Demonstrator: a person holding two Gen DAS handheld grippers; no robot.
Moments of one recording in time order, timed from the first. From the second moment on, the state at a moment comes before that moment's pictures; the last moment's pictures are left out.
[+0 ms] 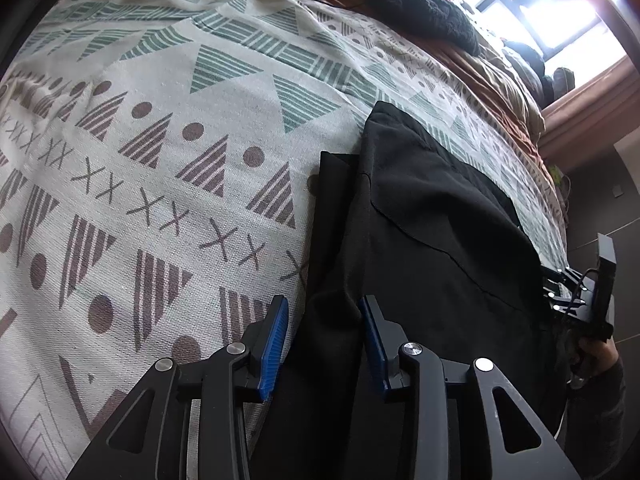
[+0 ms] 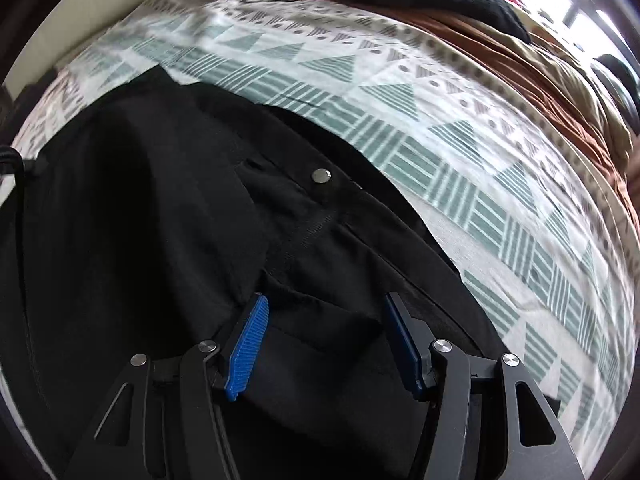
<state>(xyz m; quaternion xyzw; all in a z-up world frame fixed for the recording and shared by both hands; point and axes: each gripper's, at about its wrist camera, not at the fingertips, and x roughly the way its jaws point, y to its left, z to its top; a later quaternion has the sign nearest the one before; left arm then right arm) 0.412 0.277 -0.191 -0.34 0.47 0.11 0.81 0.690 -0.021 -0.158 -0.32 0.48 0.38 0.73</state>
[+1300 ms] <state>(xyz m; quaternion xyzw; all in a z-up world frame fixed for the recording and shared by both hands) 0.399 0.281 -0.188 -0.36 0.46 0.11 0.80 0.721 -0.016 -0.133 -0.29 0.42 0.34 0.79</state>
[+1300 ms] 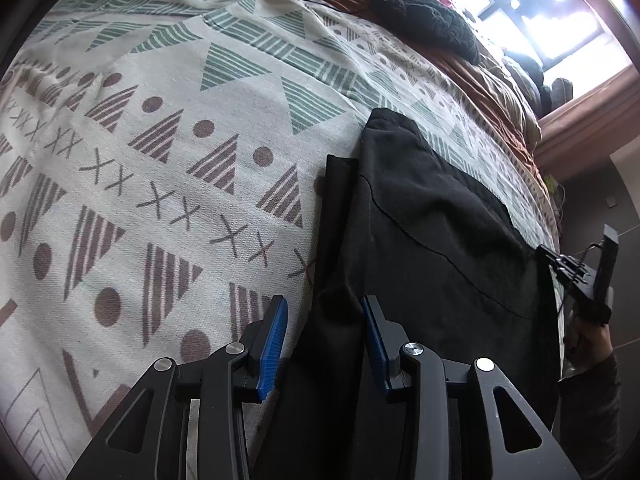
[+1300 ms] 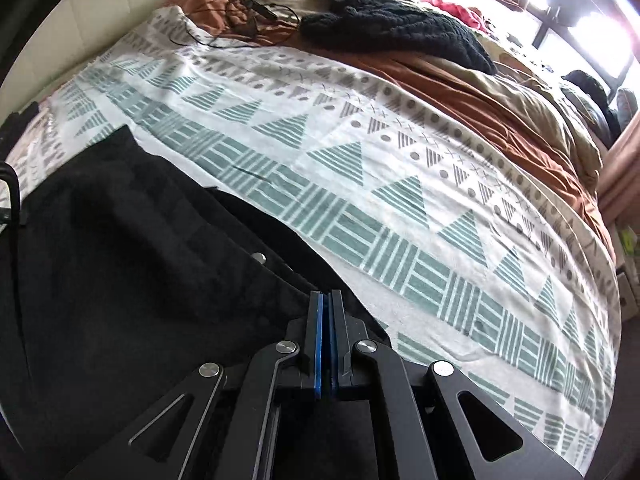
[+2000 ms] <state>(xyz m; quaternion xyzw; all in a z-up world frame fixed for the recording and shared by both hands) 0.294 0.290 -0.176 -0.44 0.43 0.12 0.78 0.708 -0.045 -0.101 -0.19 0.43 0.22 0.85</state>
